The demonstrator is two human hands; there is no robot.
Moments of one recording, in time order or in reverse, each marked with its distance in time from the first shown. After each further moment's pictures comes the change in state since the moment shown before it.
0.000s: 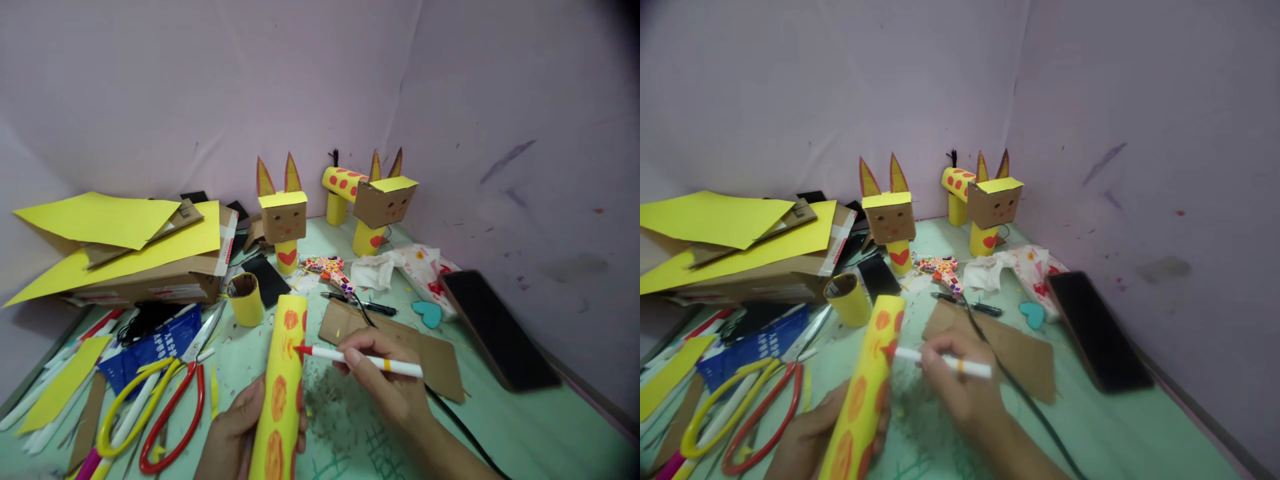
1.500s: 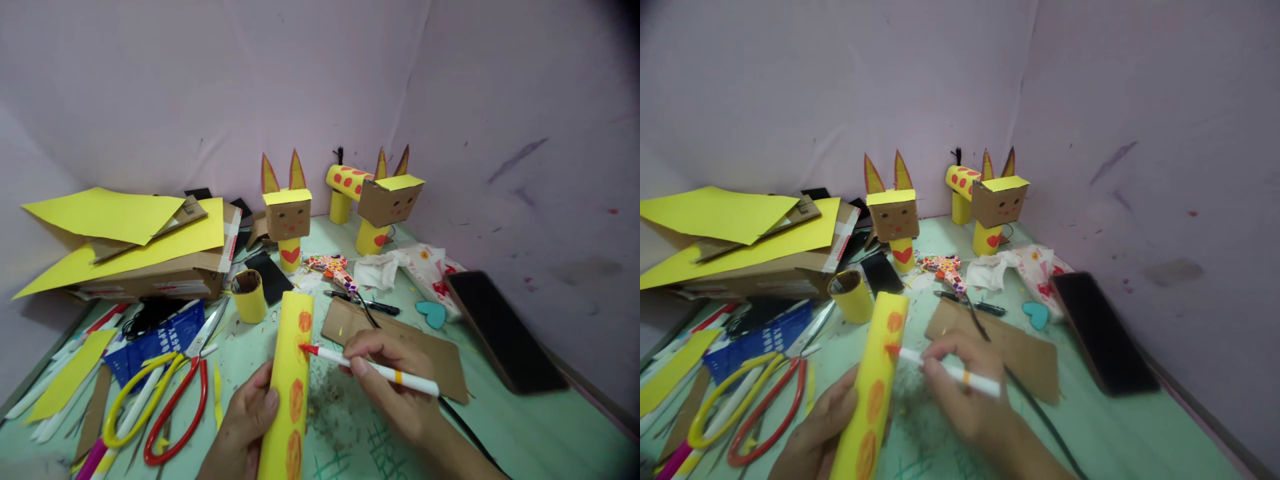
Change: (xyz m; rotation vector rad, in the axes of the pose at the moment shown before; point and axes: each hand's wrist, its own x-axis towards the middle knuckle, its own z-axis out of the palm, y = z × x) left_hand 0.004 -0.007 -0.005 0.157 0.089 0.135; right_hand 0.000 -0.008 -0.005 -0.097 -0.038 -0.138
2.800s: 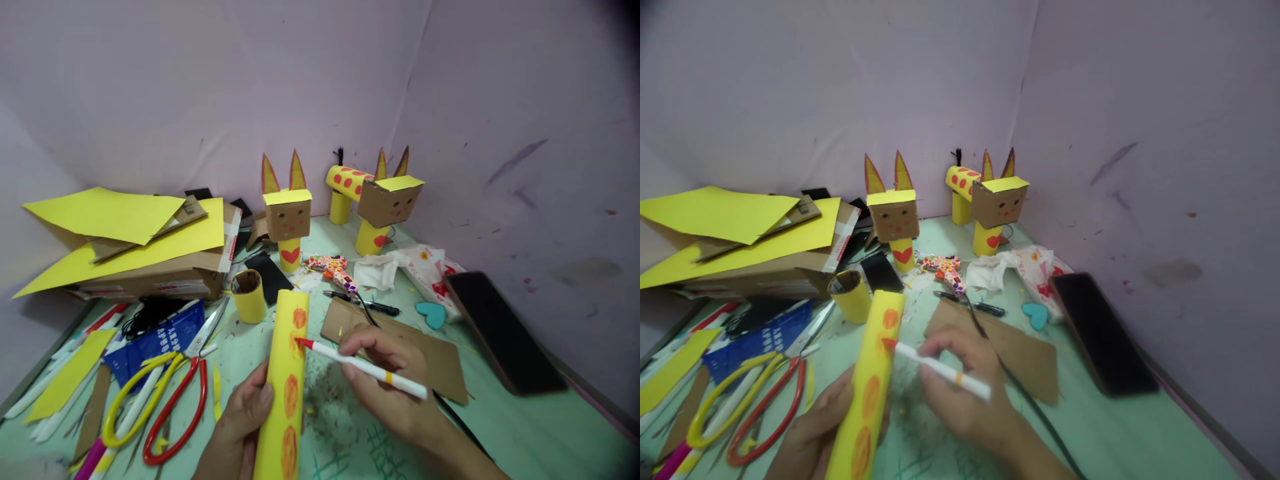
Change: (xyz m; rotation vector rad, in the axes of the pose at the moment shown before) left_hand -0.004 0.004 0.006 -0.108 0.046 -0.011; right_hand 0.004 0.005 0.000 0.028 -0.030 -0.098
